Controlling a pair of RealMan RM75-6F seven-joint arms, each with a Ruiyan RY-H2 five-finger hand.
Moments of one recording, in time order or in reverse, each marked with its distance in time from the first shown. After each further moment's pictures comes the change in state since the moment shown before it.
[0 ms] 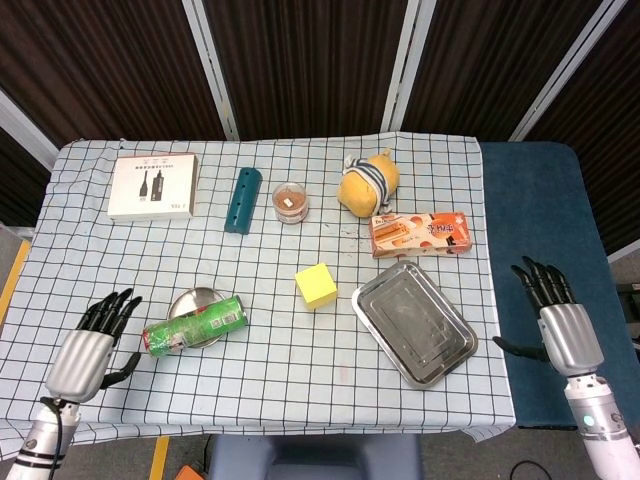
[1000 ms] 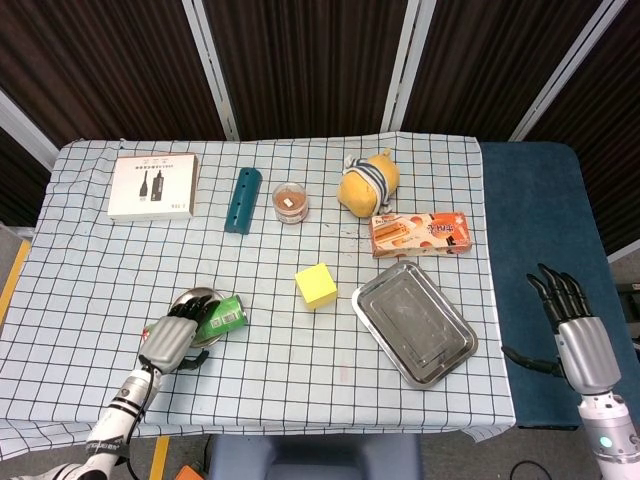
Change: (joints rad) left arm -0.261 -0.215 -0.083 0.036 -0.449 -0.374 0.217; right arm -0.088 -0.015 0.043 0.057 -0.116 0.093 0.102
